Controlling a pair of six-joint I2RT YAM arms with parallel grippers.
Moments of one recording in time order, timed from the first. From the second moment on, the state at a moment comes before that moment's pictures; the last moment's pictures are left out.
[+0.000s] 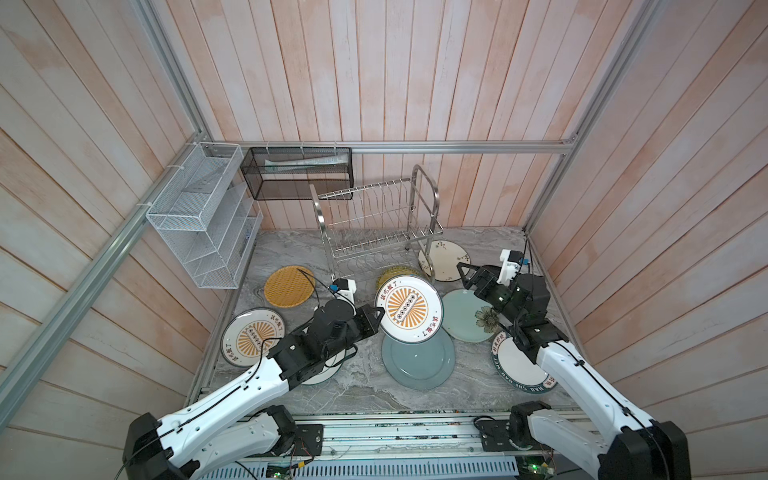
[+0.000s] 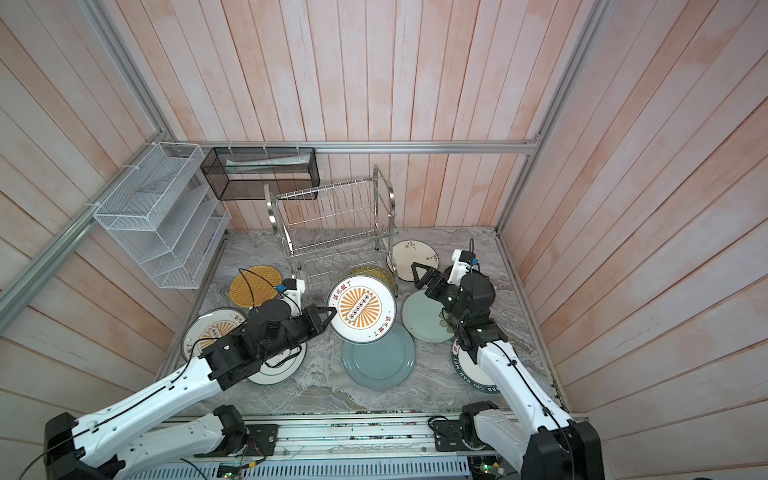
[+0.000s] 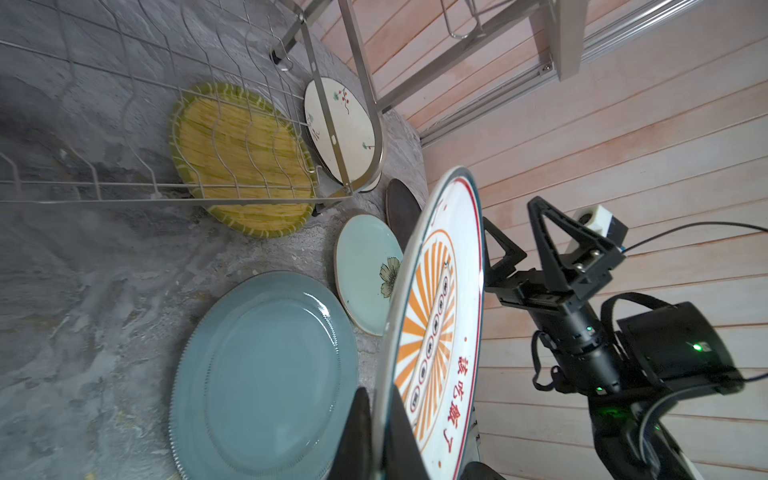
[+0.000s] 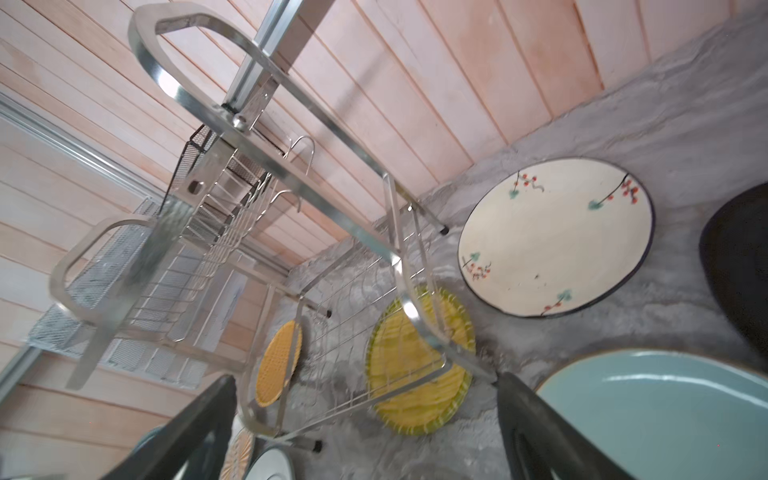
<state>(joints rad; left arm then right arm) -0.85 0.93 0.79 -0.28 -0.08 -1.02 0.24 1.07 0.61 0.27 -0.24 0.72</state>
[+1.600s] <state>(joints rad) -0.85 0.89 1.41 -0.75 -0.55 -0.67 0.34 1.87 1.01 0.81 -0.21 0.01</state>
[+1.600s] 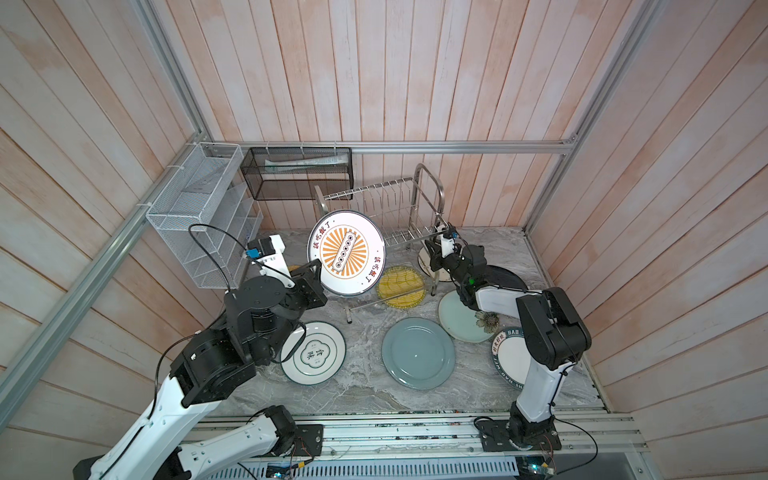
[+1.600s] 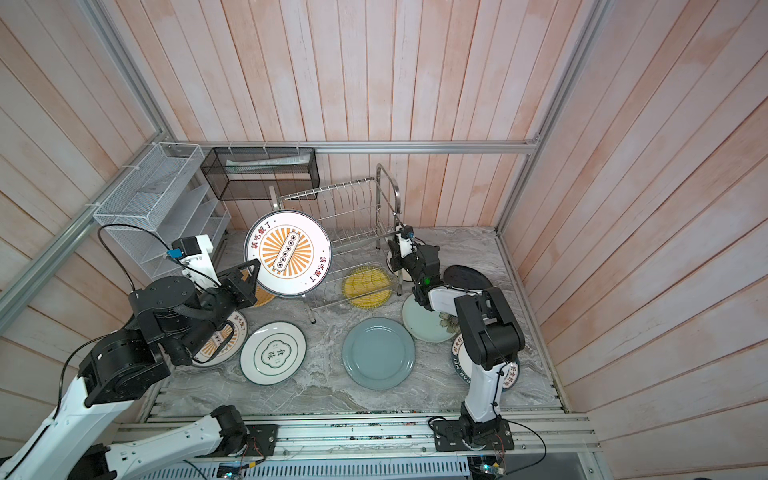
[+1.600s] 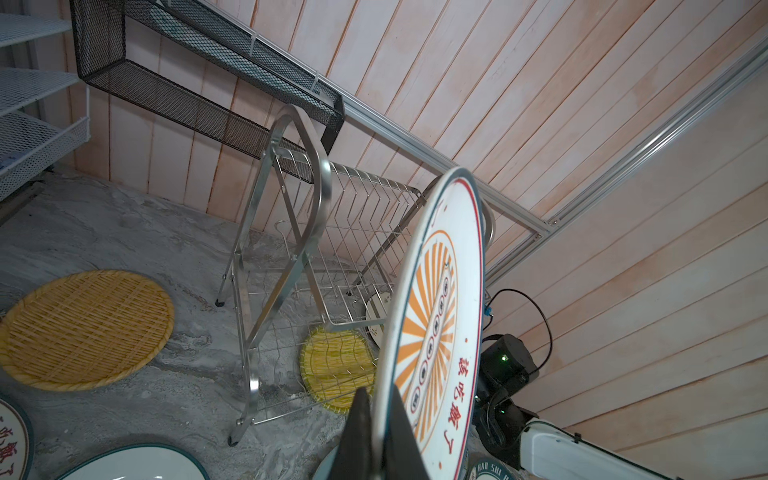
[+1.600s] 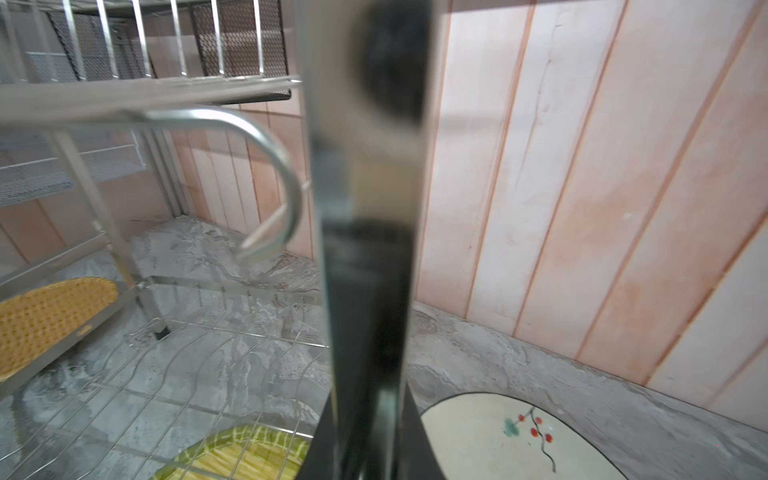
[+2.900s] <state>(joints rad) -0.75 1.40 1.89 -0.67 -0.61 -0.33 0.57 1.72 0.88 0.69 0.47 0.32</state>
